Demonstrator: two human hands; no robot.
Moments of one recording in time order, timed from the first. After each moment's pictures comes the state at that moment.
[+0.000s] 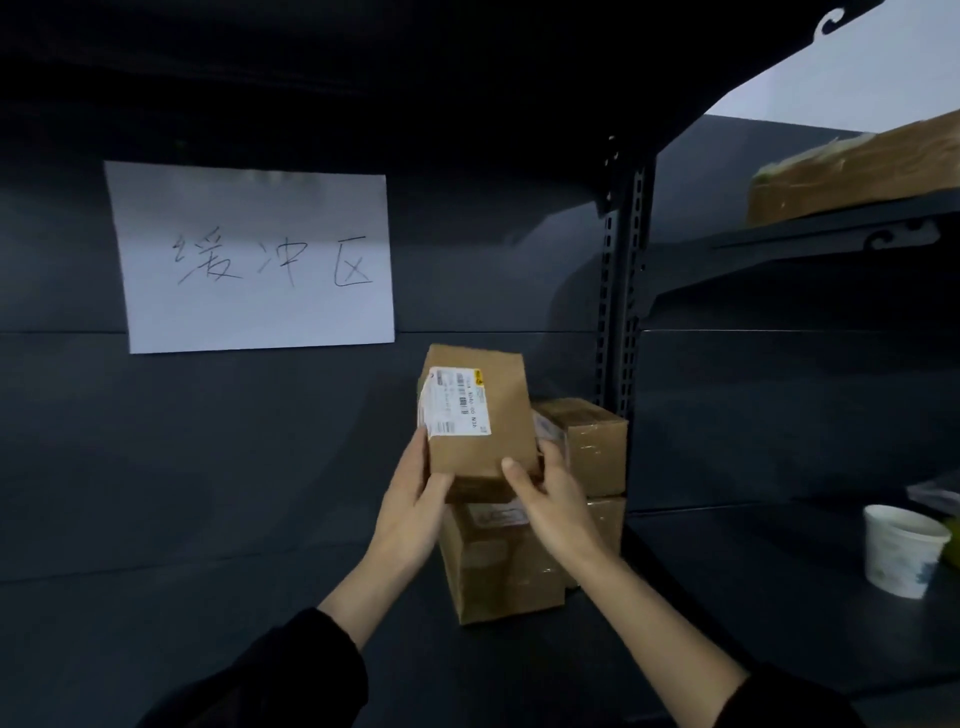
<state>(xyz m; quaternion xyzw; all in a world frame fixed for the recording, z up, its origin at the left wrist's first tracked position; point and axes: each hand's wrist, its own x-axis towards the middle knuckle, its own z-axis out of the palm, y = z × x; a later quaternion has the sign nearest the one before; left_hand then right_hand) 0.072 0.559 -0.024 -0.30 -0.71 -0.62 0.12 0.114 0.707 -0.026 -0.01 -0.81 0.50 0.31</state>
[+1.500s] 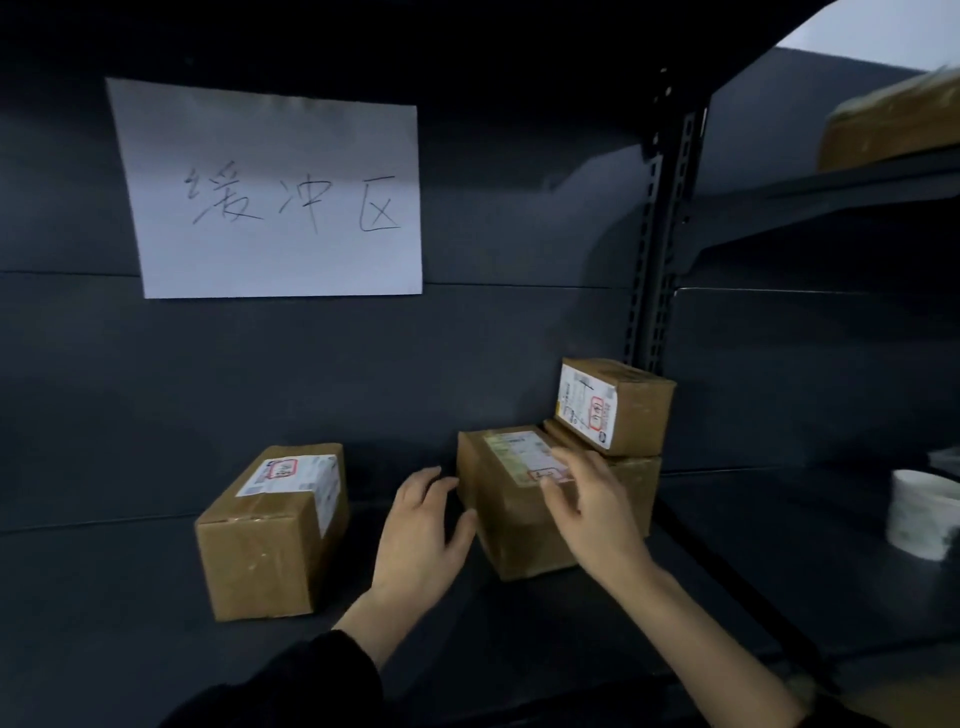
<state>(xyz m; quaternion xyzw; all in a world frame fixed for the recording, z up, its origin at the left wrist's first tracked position) 0.058 0.528 -0.100 -0.27 -0.87 -0.36 0.20 0.123 0.703 -0.073 -0.05 -0.89 0.27 0.35</state>
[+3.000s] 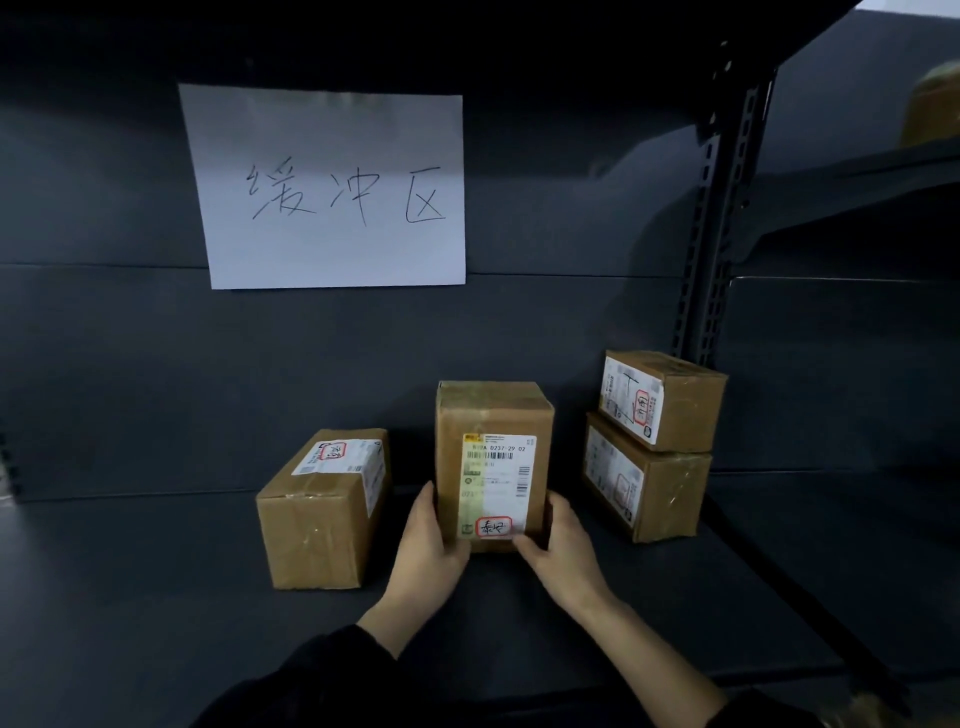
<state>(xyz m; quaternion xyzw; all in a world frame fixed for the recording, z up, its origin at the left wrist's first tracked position) 0.052 0.501 -0.126 -0.17 -0.84 -0.51 0.06 0.076 0.666 -0.143 -0.08 -0.88 0.43 0.21</state>
